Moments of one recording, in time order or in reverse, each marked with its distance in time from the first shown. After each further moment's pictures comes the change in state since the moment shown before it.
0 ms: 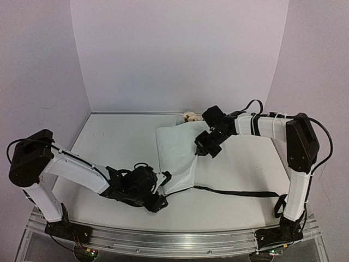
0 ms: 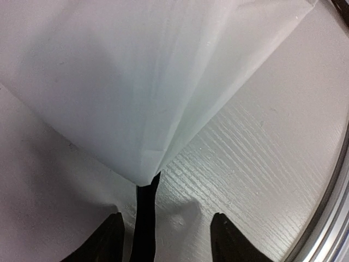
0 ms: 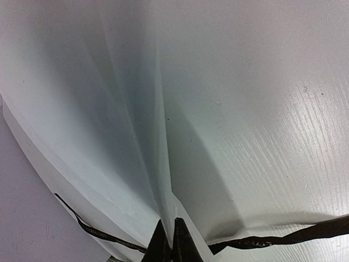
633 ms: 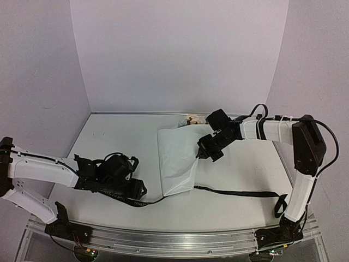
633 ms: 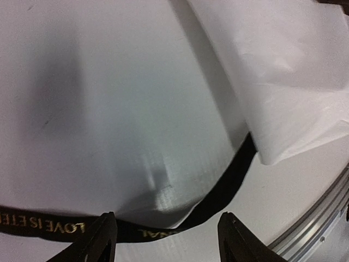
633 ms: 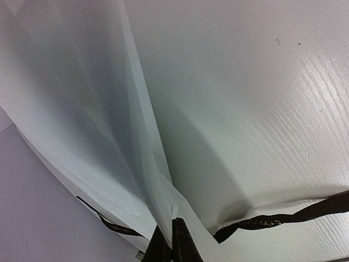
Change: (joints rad) left arm 0.103 -0.376 -0.113 -0.290 -0.093 -0.398; right arm -0.001 -0.076 -0.133 0.089 -0.055 0.186
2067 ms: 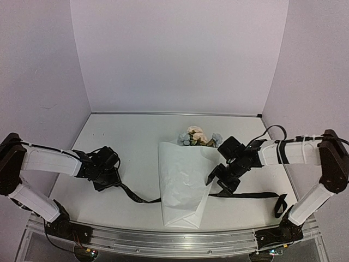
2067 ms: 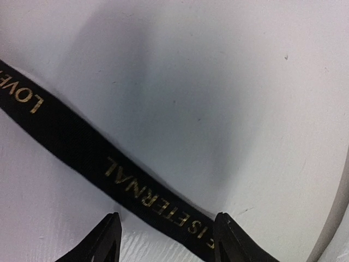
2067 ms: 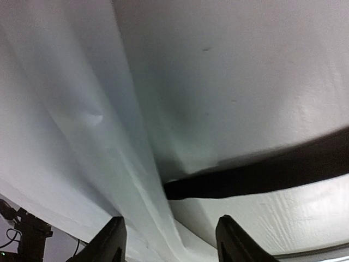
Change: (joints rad) left arm 0.355 0.091 -0.045 -0.095 -0.134 -0.303; right arm 0.112 -0.311 -0.470 0.003 0.005 -0.121
